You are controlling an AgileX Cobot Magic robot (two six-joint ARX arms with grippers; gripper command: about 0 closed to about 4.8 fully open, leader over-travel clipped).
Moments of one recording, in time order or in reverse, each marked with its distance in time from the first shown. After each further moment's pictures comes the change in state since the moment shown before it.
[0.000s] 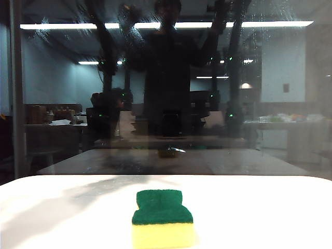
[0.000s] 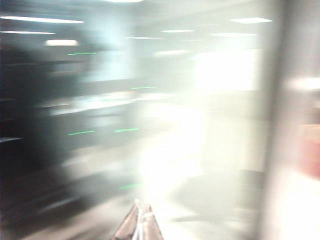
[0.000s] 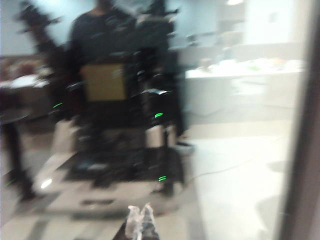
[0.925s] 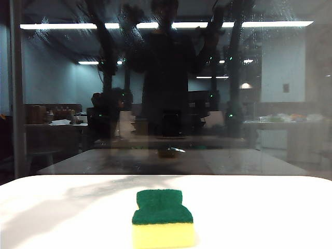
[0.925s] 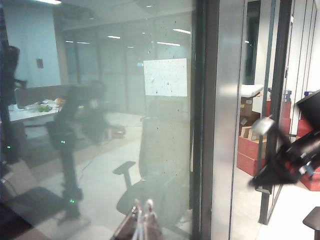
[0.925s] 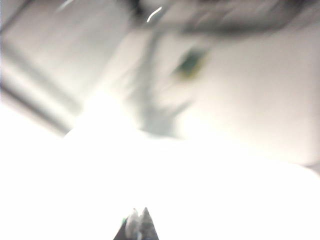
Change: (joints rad) left arm 0.000 0.000 0.000 0.084 0.187 -0.120; right arm 0.001 0.028 -0.033 -0.643 -0.510 0.014
